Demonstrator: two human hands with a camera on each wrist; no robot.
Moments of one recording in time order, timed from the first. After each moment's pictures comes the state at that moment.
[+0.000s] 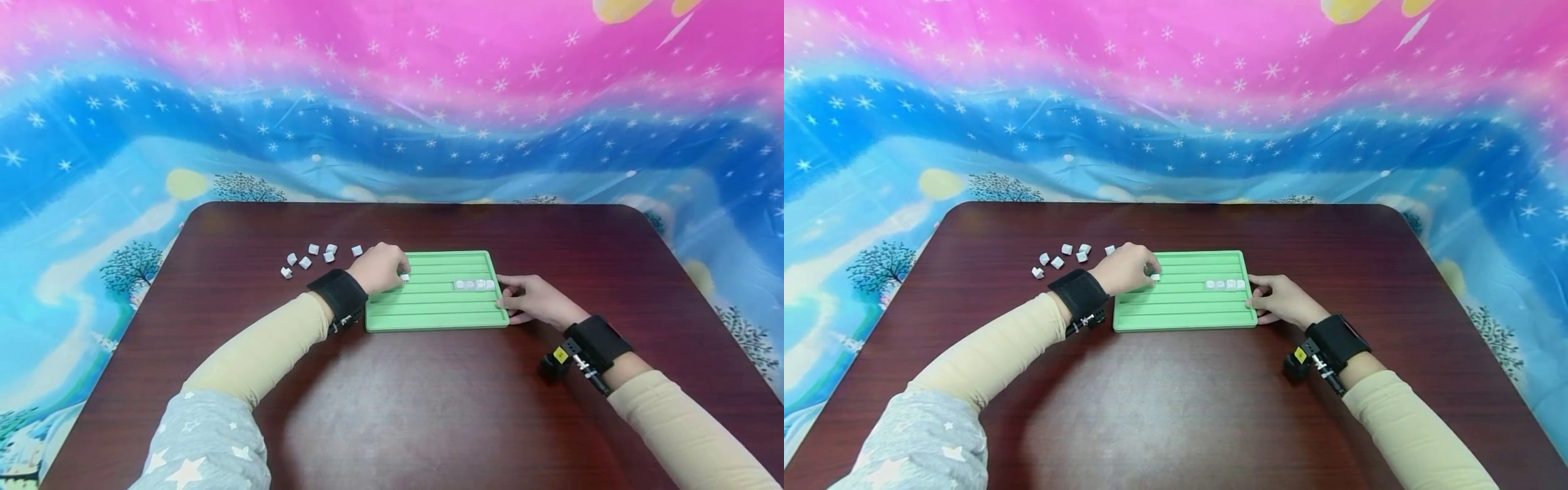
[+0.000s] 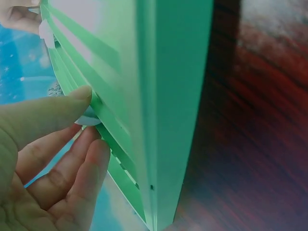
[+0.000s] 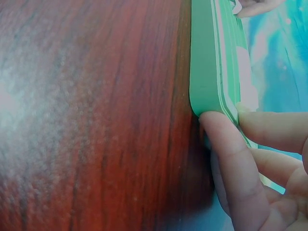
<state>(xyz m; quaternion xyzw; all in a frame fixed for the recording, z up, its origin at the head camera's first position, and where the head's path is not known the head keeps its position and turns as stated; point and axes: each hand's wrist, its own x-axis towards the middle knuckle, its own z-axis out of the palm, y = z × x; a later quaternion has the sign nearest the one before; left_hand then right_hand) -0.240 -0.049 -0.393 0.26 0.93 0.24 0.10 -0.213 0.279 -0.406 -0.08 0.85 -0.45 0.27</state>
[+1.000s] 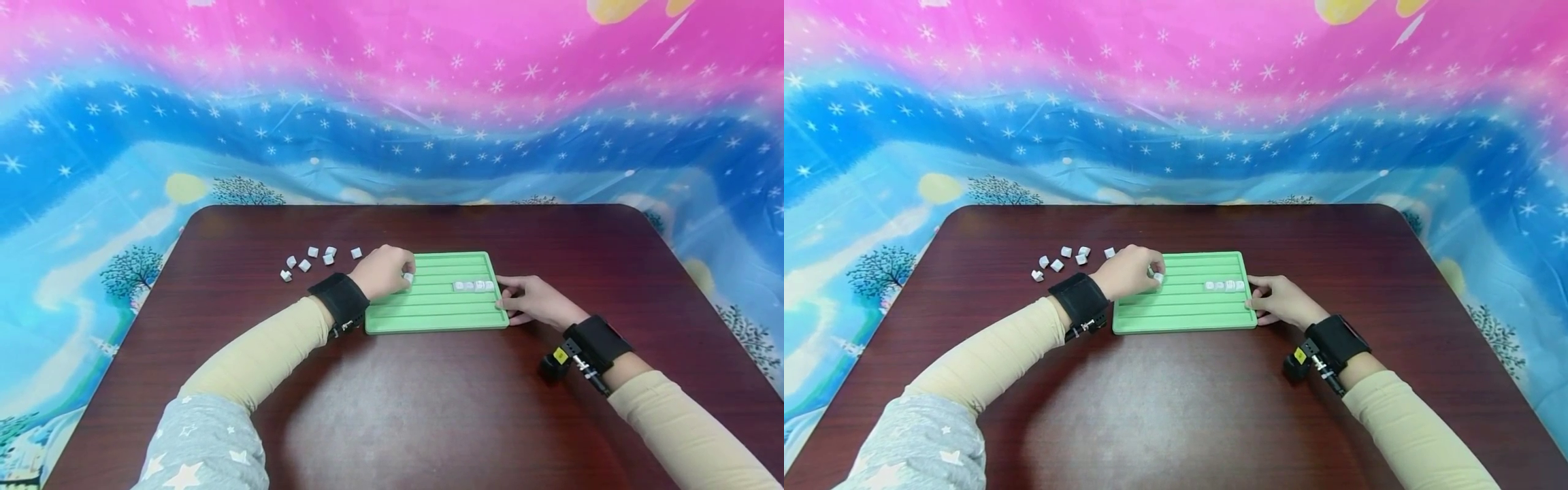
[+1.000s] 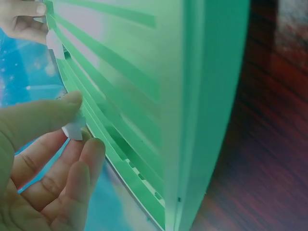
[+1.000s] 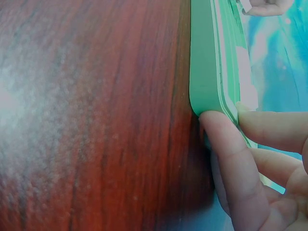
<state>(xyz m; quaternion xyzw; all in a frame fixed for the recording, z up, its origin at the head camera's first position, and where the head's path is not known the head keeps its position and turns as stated) -0.235 -0.041 -0.389 0.27 0.93 0.24 0.08 -0.212 0.280 -0.406 -0.08 0.85 -0.45 0.27</state>
